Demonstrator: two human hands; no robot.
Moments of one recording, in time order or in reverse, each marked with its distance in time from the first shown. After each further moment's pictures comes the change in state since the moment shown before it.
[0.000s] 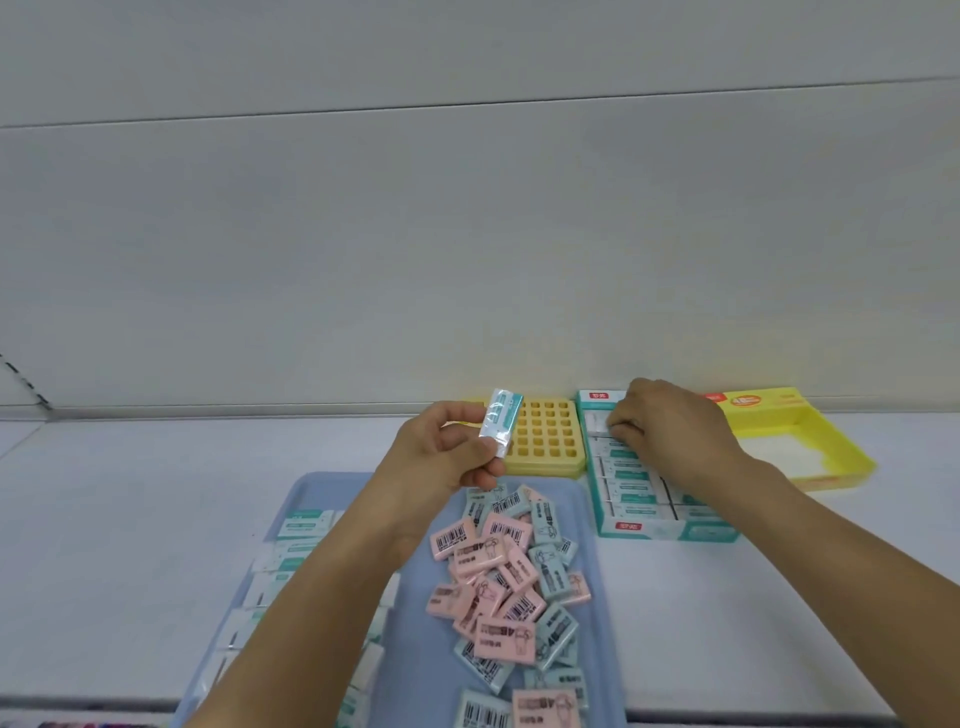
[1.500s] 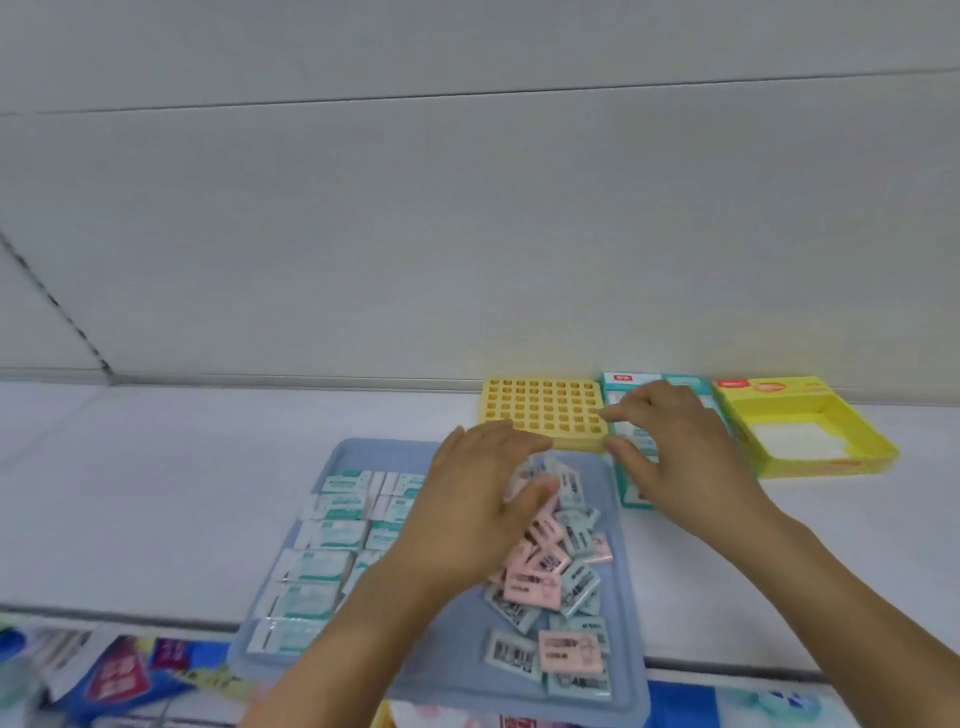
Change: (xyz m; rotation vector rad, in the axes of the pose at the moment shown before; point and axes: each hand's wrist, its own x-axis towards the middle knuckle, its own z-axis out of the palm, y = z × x) left_hand -0.054 -0.010 0.018 1.050 -0.010 0.400; right_hand -0.058 -0.044 -0.016 0.369 0.187 -0.019
